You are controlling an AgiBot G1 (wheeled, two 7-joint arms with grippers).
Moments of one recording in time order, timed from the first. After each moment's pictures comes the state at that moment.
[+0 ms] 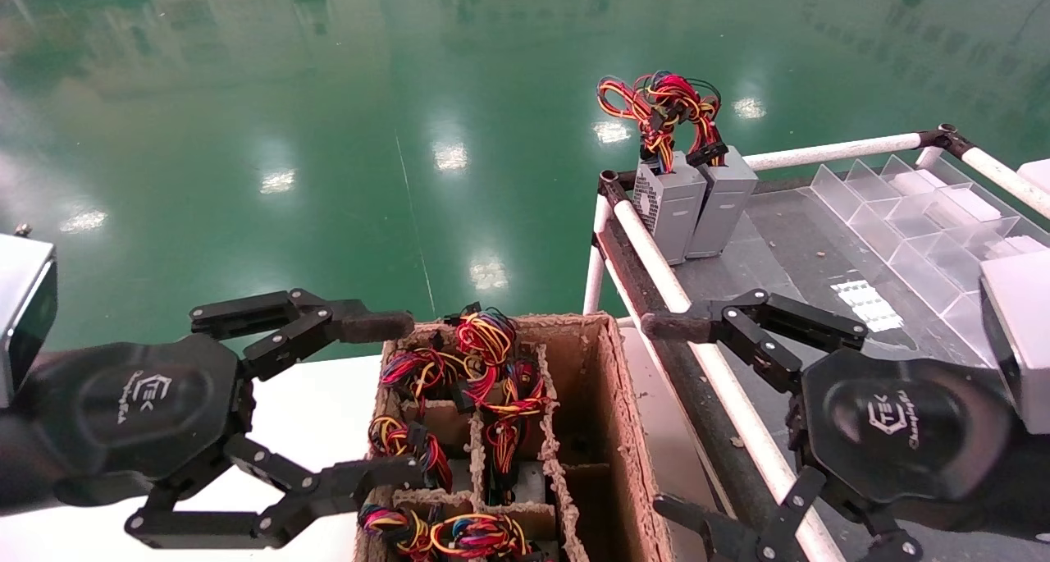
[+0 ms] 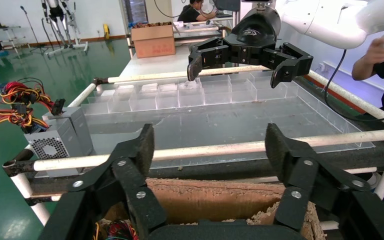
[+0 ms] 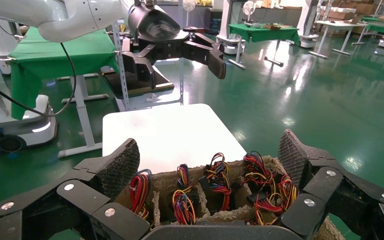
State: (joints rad) left arm -1.09 0.58 0.35 -1.27 0.68 1.47 -0.15; right arm 1.08 -0.61 -0.28 1.28 -0.73 -1.49 0.19
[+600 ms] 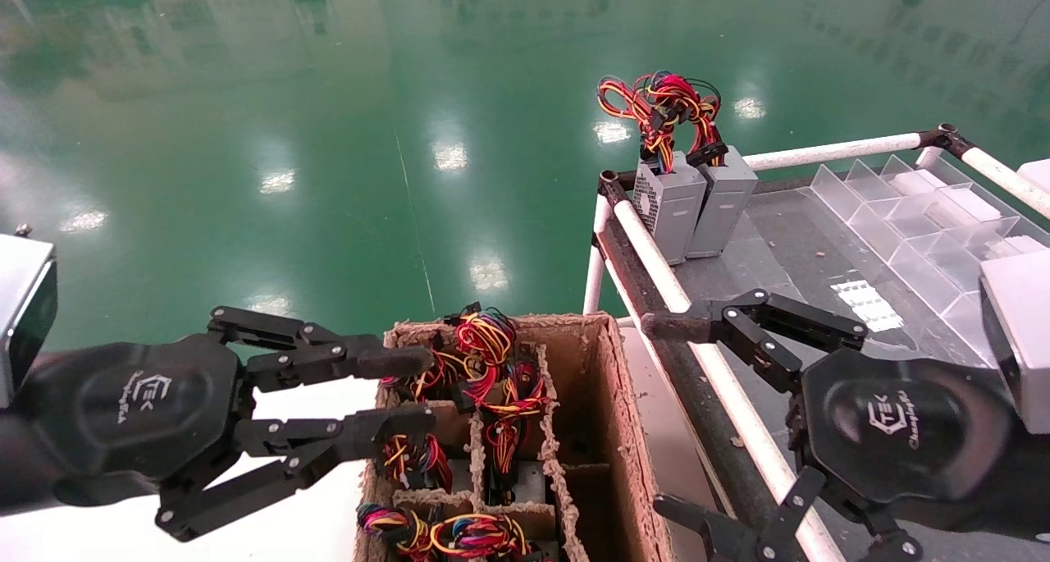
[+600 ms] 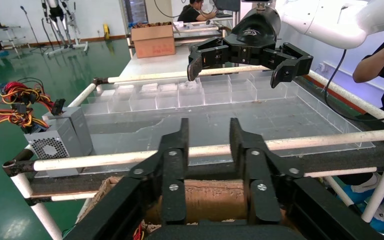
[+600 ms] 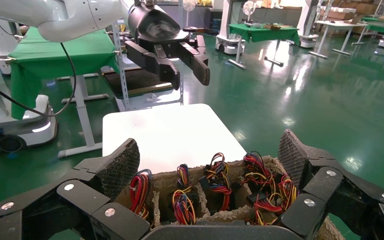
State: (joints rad) left arm -1.09 0.58 0.35 -1.27 0.68 1.47 -0.15; right arm 1.08 -0.61 -0.28 1.28 -0.73 -1.49 0.19
